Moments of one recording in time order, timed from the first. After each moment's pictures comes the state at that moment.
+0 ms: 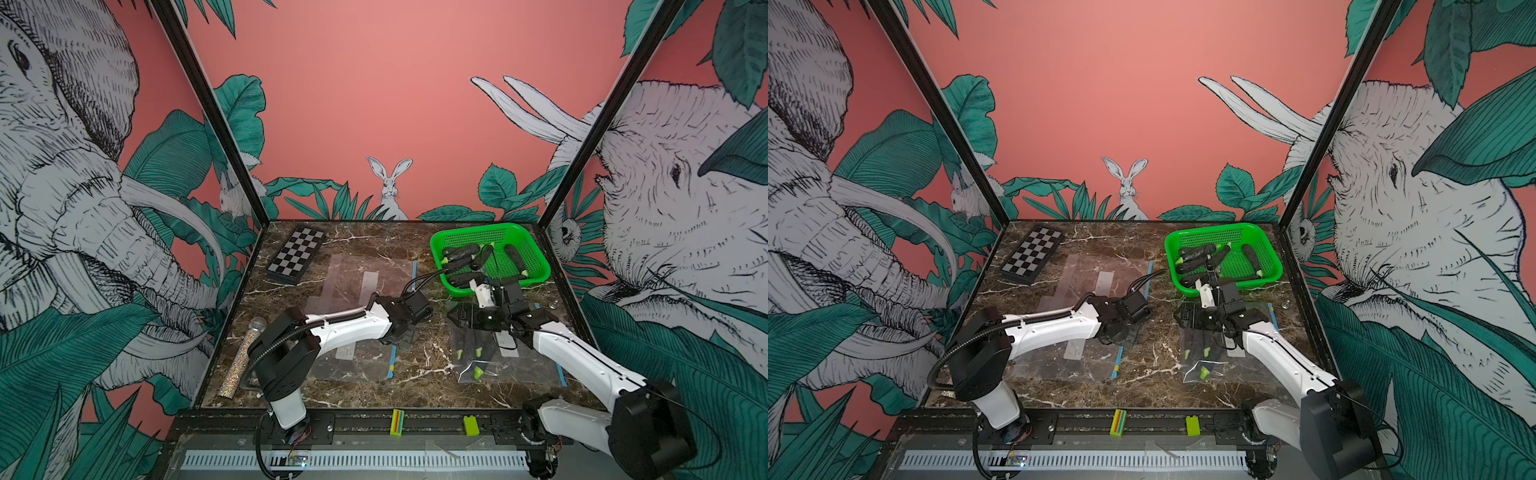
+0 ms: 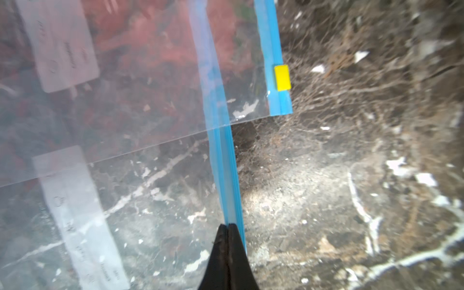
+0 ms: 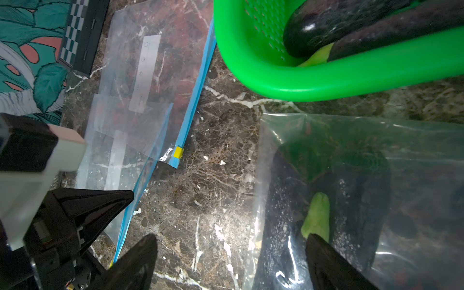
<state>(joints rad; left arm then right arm) -1.01 1.70 1.17 -0.79 -0.24 -0.60 0.38 1.17 0.67 -0.37 -0.37 0.41</state>
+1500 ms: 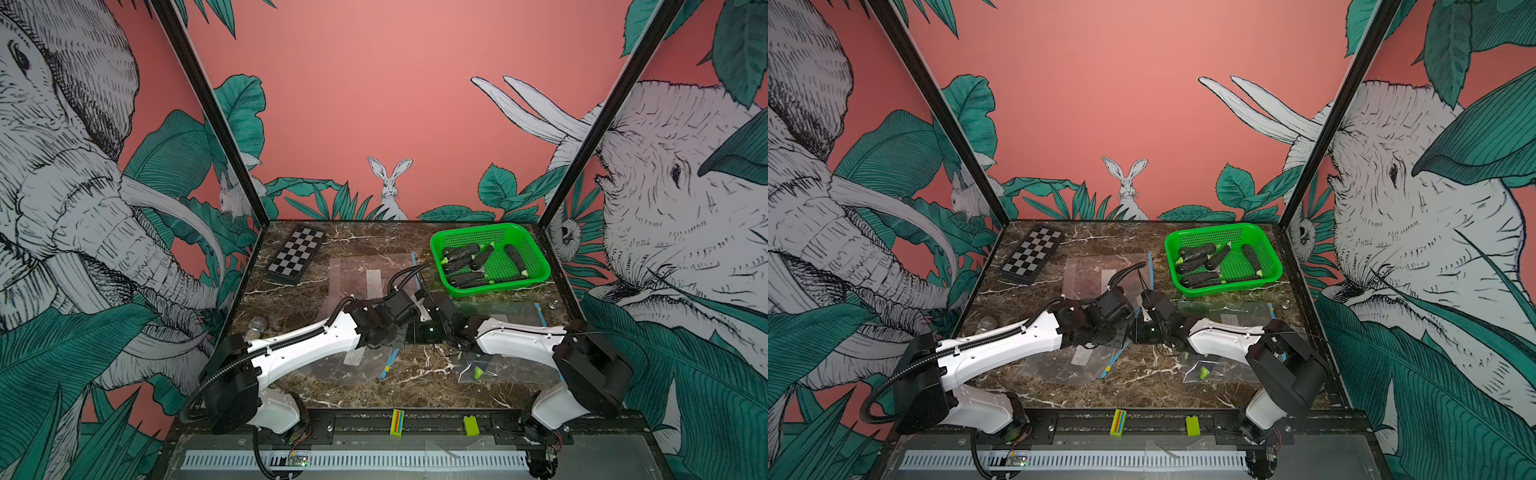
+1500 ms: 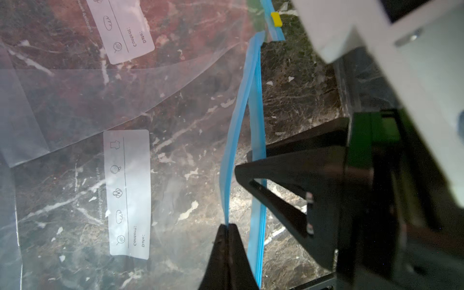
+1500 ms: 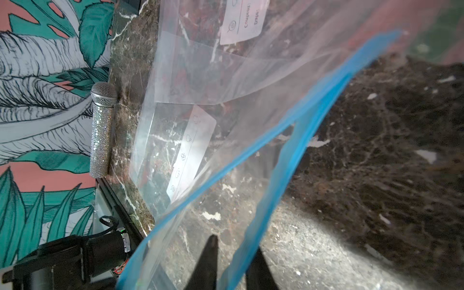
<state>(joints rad) -1.03 1.41 1.08 -0.82 -0.19 -0.71 0.86 1.55 0.77 0.02 -0.28 0.79</state>
